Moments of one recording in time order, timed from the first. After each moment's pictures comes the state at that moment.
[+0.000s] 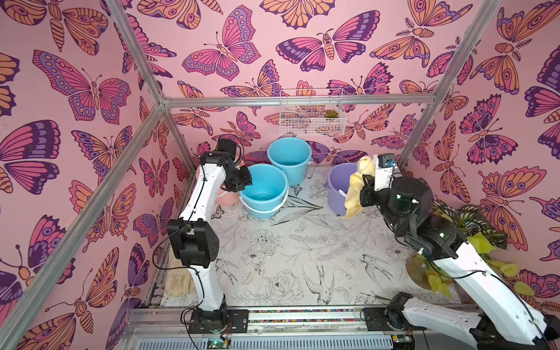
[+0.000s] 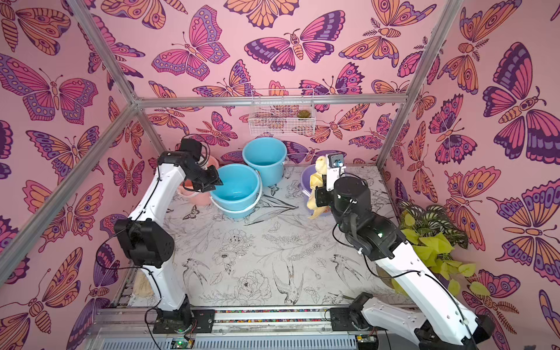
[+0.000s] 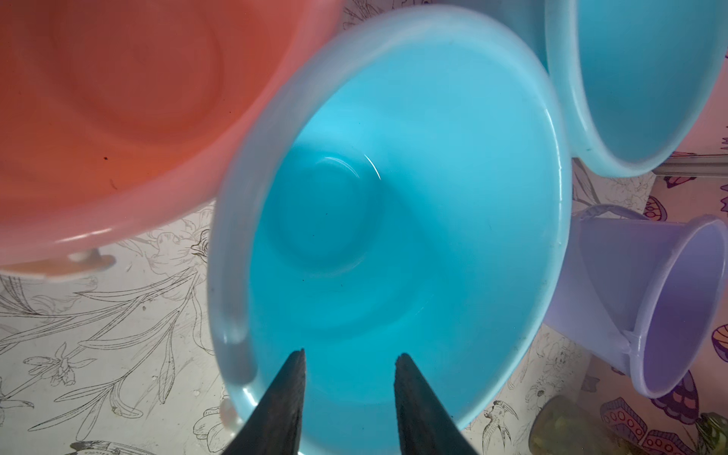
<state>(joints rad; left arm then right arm) -0.10 1.92 2.00 -1.21 0.27 -0.50 0.68 1.03 1.33 -0.52 0.51 0.08</state>
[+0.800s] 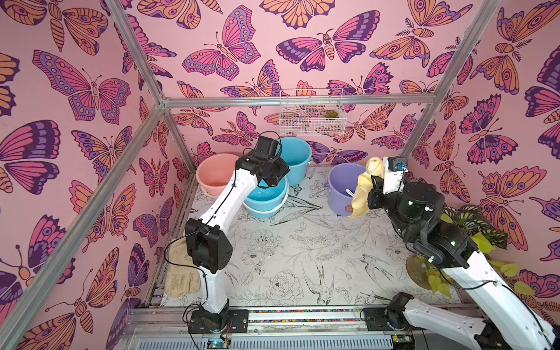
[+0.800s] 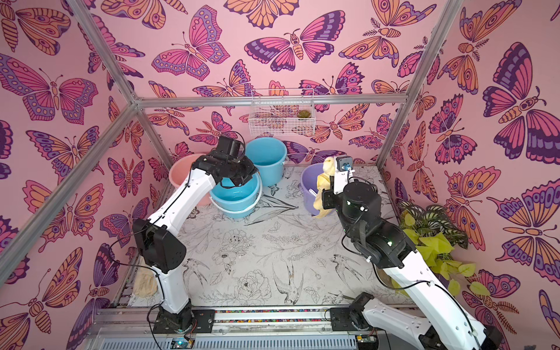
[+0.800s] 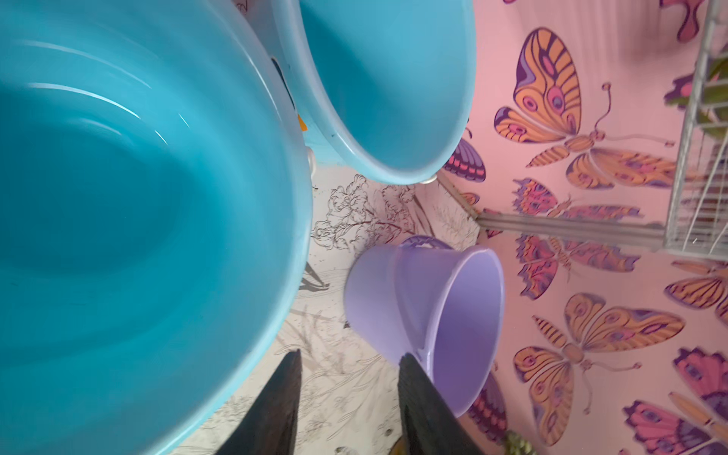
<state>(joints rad) -0.45 1.92 1.97 -0.81 0.11 -1.17 0.68 0.96 1.31 -0.52 0.55 0.05</state>
